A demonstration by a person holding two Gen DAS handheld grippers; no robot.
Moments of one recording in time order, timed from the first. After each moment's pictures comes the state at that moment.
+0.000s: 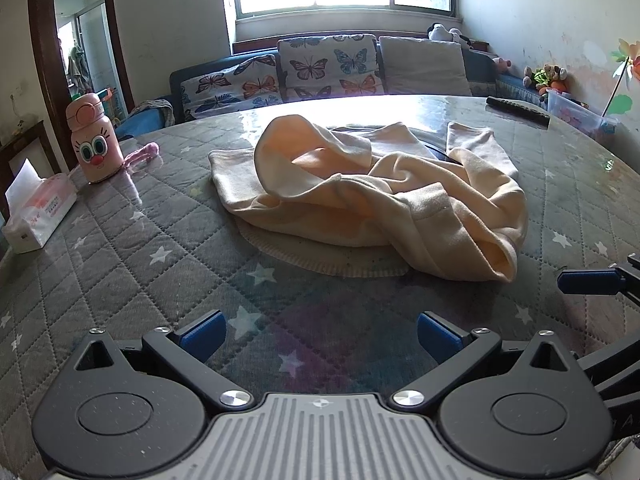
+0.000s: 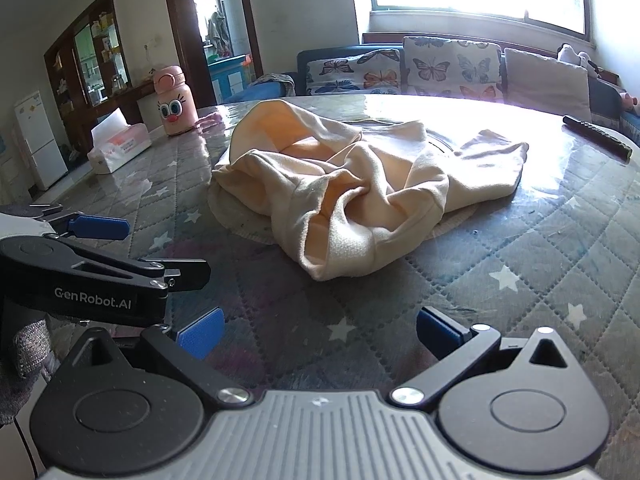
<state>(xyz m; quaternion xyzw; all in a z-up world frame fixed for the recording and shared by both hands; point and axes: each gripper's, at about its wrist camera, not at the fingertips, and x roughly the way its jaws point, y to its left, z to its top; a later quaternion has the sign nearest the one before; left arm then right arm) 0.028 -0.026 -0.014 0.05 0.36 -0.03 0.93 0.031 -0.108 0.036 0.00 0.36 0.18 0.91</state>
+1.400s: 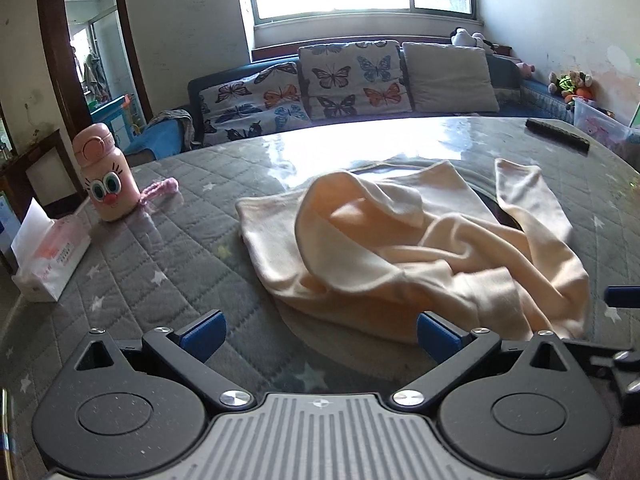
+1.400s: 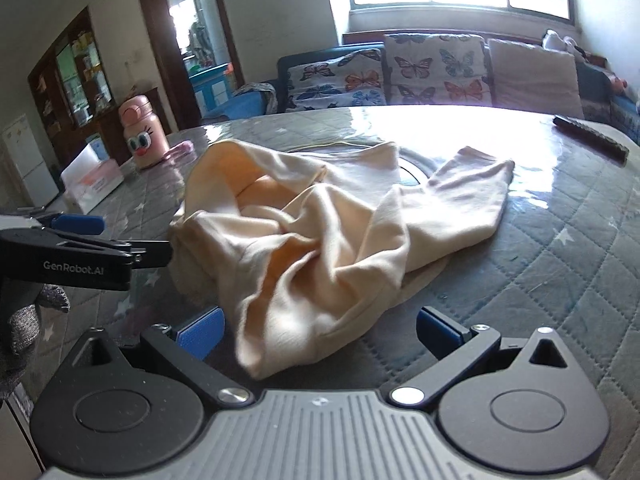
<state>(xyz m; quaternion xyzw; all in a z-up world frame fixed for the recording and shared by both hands) 0.102 -0.008 0.017 0.06 0.35 0.00 0.93 0.088 -0.135 0.057 0.04 0.37 0.16 0.91</state>
